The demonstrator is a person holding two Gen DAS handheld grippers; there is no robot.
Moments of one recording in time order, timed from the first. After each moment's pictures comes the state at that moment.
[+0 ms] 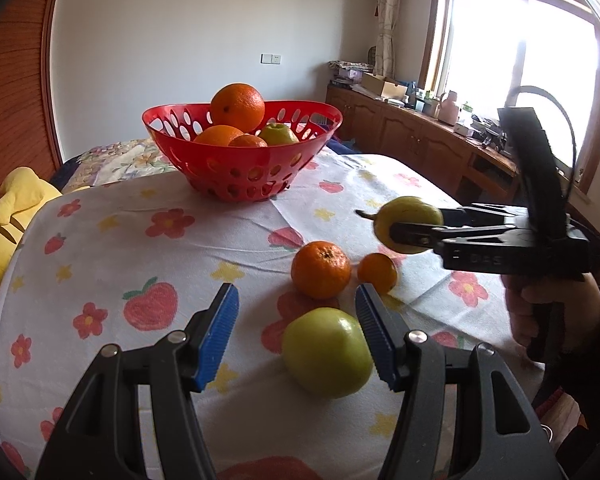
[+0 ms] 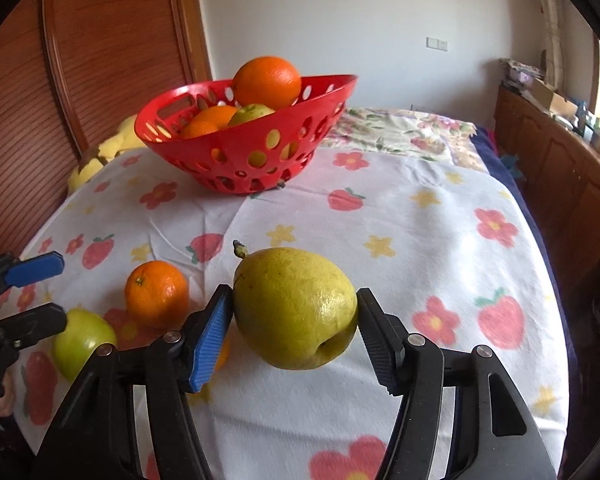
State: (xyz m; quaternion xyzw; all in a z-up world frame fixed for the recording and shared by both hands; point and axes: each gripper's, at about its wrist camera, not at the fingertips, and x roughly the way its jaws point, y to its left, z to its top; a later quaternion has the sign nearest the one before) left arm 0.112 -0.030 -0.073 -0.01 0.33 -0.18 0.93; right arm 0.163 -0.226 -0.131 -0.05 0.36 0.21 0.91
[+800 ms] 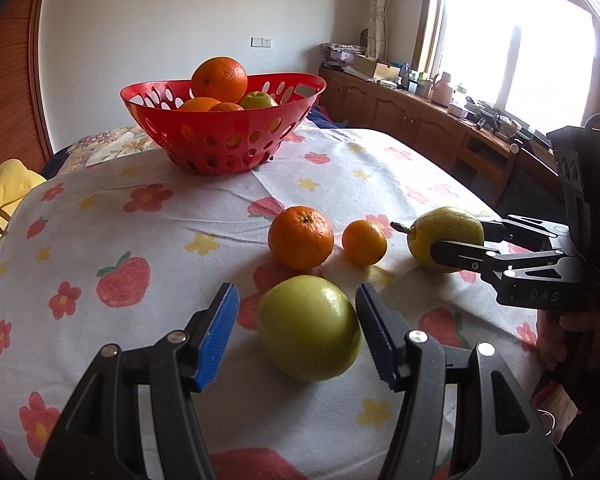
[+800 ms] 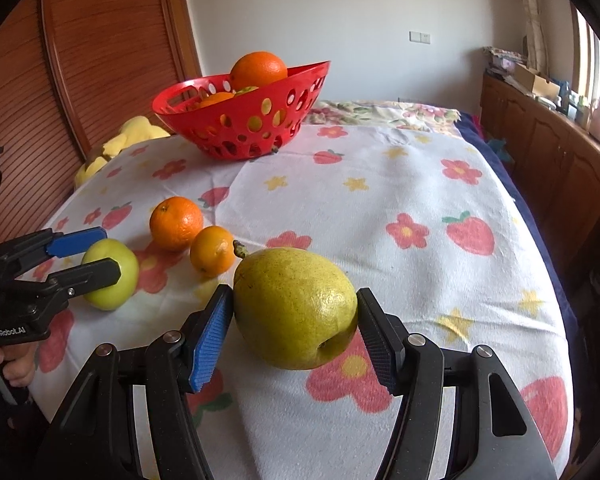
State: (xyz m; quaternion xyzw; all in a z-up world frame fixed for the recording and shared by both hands) left arm 0.109 -0.045 -0.091 0.00 0.36 -0.19 0.91; right arm 0.104 -0.250 -0.141 -0.03 0.36 0.19 0.91
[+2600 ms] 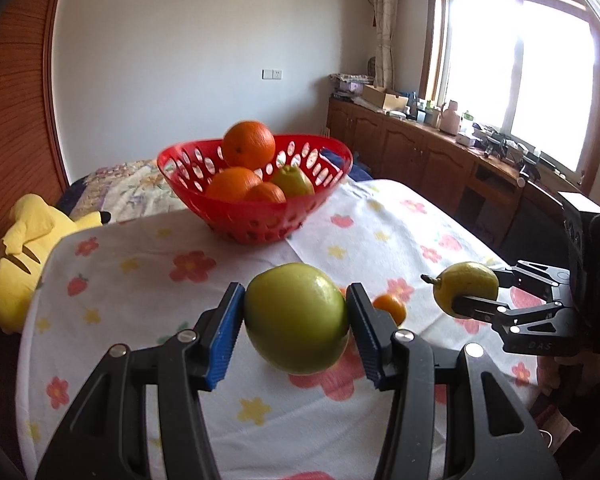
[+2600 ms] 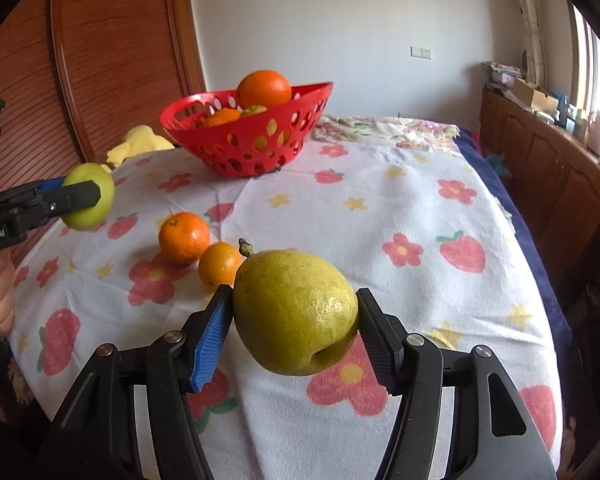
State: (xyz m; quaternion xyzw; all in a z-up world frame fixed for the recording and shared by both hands) left arm 0.121 -0.014 -0.033 0.00 0.31 -0.17 0.94; right arm 0.098 -0.250 -0.127 -0.04 0.34 0.20 0.92
